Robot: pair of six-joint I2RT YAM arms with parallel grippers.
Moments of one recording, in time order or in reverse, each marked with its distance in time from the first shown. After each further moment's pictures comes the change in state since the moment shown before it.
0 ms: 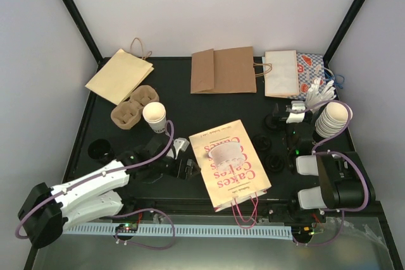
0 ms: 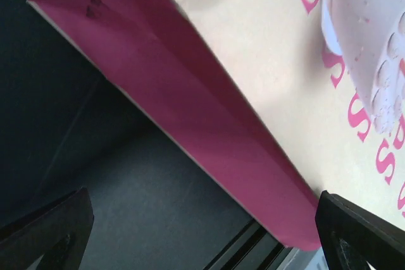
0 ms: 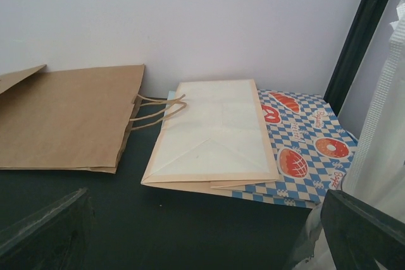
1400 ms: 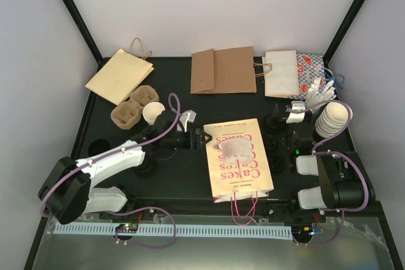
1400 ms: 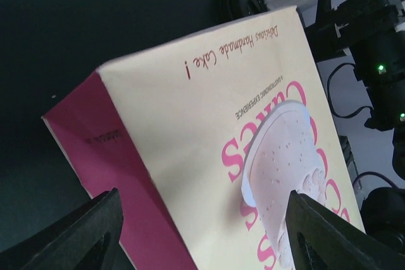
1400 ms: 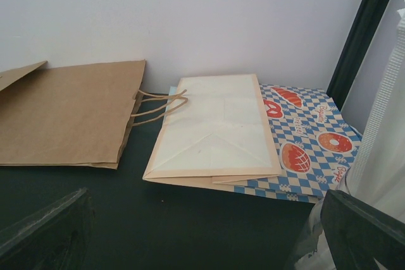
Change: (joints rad) left arm 0.128 0.321 0.162 0.423 0.076 -0.109; right arm -0.006 0.000 0.006 -0.023 -0.008 0.012
